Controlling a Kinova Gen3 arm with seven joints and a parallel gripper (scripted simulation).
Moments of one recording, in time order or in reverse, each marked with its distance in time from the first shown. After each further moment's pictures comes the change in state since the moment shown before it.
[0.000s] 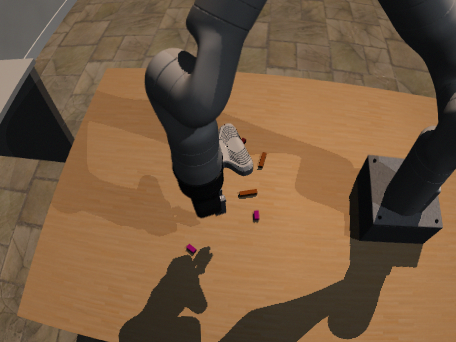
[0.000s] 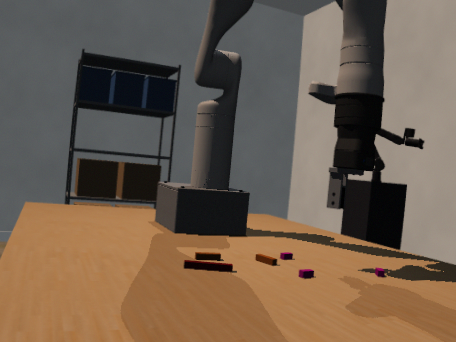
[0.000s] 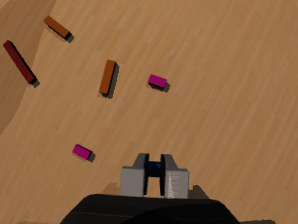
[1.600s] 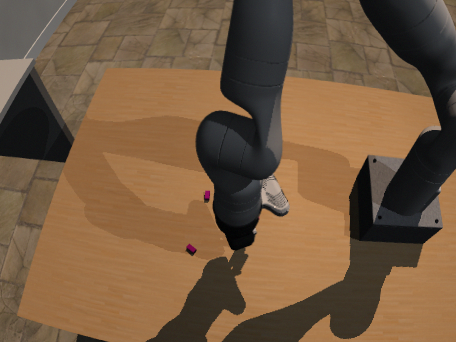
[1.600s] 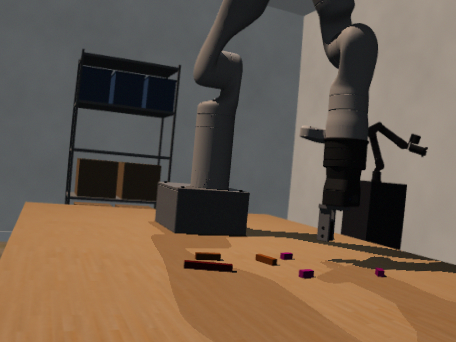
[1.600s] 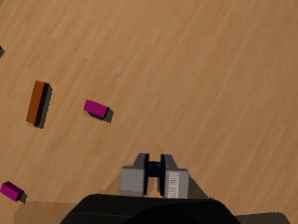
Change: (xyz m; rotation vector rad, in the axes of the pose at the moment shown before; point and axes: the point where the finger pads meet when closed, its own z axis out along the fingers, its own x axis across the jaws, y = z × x) arm 0.055 -0.040 0.064 -0.017 -0.008 -0.009
